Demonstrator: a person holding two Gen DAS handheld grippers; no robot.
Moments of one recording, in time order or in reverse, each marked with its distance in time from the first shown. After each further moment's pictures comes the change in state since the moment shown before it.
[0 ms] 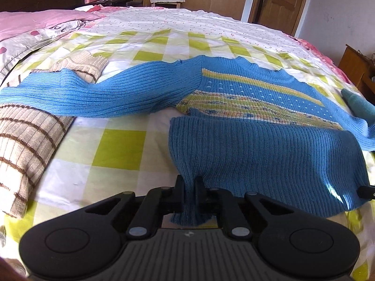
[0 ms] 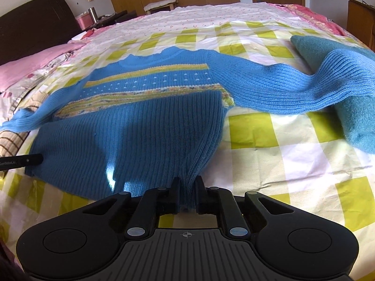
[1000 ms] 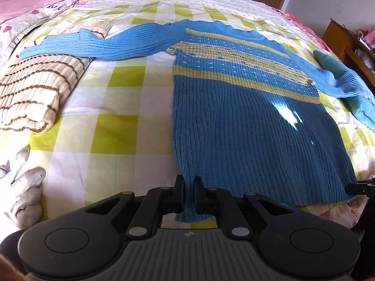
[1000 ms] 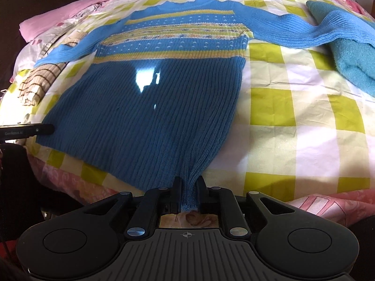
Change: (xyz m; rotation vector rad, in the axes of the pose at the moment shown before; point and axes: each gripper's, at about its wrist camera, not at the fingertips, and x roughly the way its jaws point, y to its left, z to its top) left arm -0.085 0.001 -0.074 0.044 0.148 -0.055; right arm -0.071 0.012 -0.074 -0.079 0.228 0.081
